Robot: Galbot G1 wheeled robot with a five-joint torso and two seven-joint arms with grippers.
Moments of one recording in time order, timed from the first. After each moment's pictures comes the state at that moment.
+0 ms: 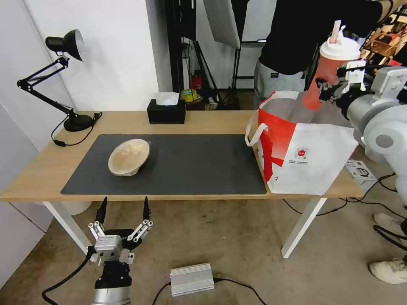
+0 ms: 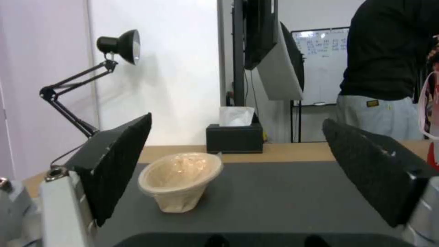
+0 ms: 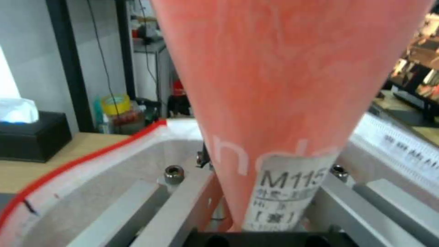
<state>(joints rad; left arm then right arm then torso) 1.90 -1.51 -0.46 -2.31 0.11 -0.40 -0.16 -0.49 0.62 0.25 1.94 1.12 -0.62 0.48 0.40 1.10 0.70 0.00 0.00</state>
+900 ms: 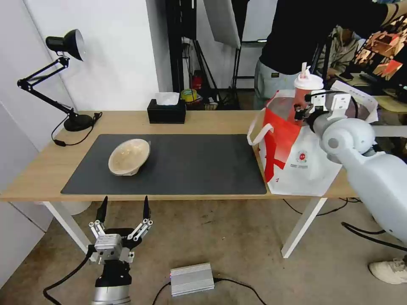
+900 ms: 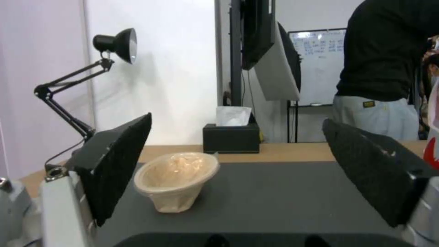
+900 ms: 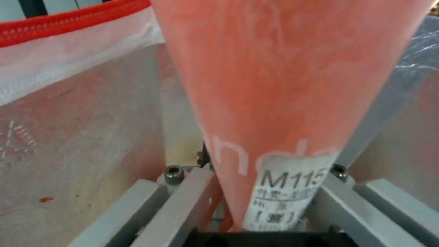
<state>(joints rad) 1.90 -1.50 -0.46 -2.31 0.09 -0.40 -0.16 -0.39 0.78 0.05 1.66 1.01 -0.61 0.45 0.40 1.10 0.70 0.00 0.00</state>
